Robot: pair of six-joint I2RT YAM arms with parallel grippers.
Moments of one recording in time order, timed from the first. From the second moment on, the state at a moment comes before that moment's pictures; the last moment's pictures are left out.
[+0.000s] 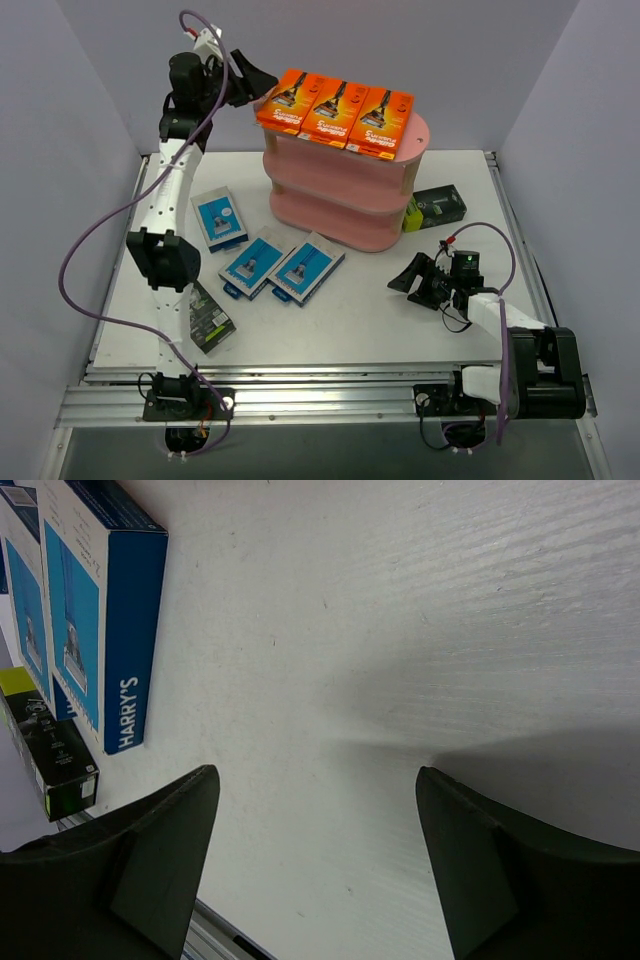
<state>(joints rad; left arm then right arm) -0.16 2.29 2.61 -0.32 0.51 -0.62 -0.01 1.24 0.37 0.01 -0.55 0.55</state>
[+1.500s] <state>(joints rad) 0.19 0.98 0.76 -0.06 0.71 -0.71 0.14 1.03 0.42 -0.07 -0.48 0.61</state>
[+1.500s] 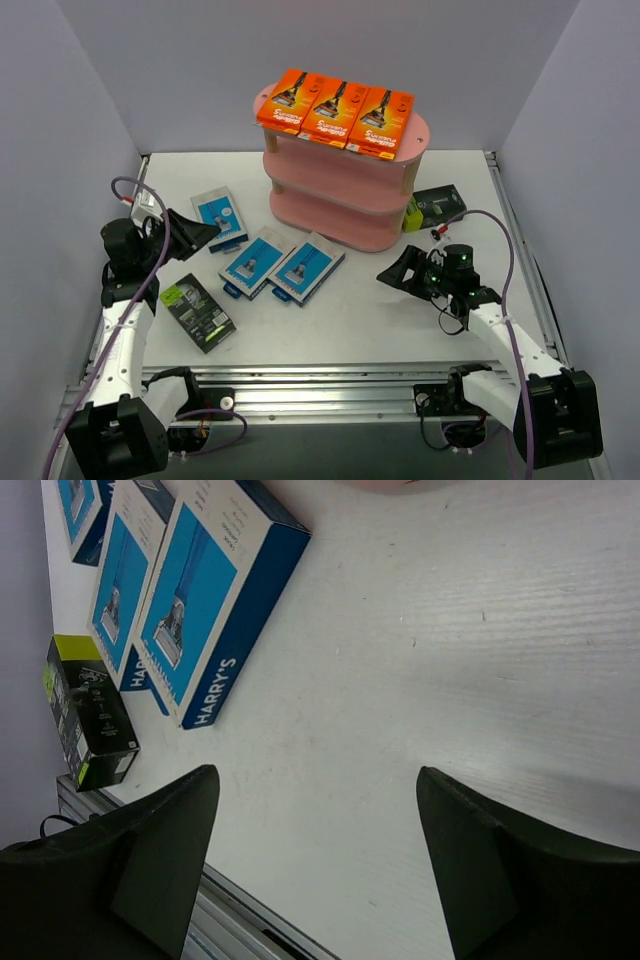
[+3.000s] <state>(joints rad) -0.43 0.67 0.34 -0.25 0.23 -0.99 0.25 0.90 0.37 -0.05 -0.35 0.68</state>
